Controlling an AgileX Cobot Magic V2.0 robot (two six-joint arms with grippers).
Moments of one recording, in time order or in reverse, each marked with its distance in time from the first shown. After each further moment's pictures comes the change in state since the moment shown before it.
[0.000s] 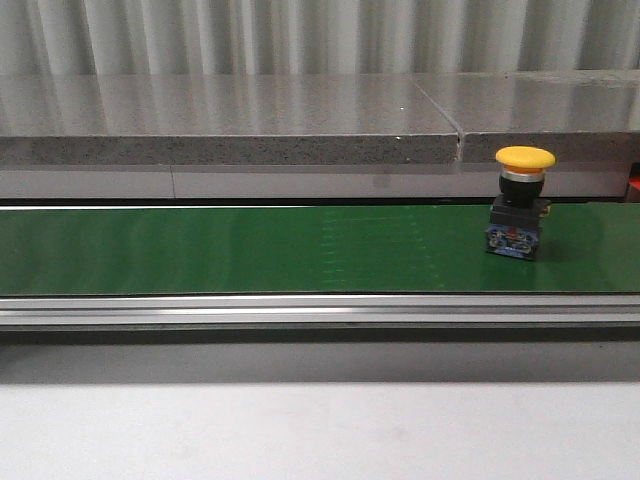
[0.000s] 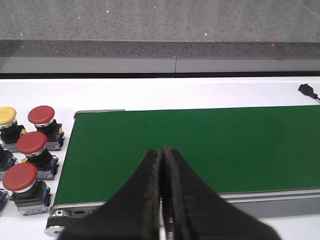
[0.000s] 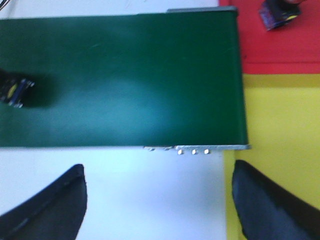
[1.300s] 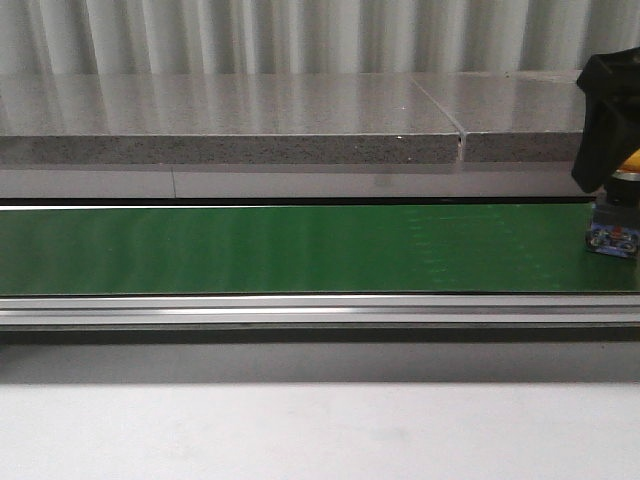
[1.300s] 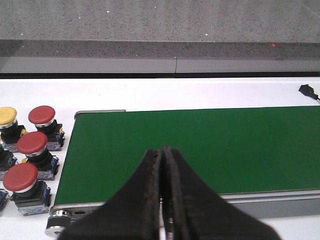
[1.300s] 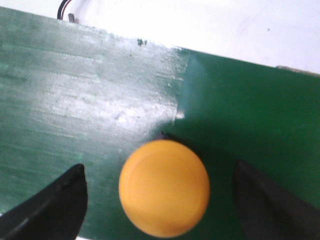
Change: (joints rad) left arm 0.000 0.000 0.000 -0.002 -0.002 0.000; right arm 0.217 0.375 -0.025 0.079 -0.324 -0.081
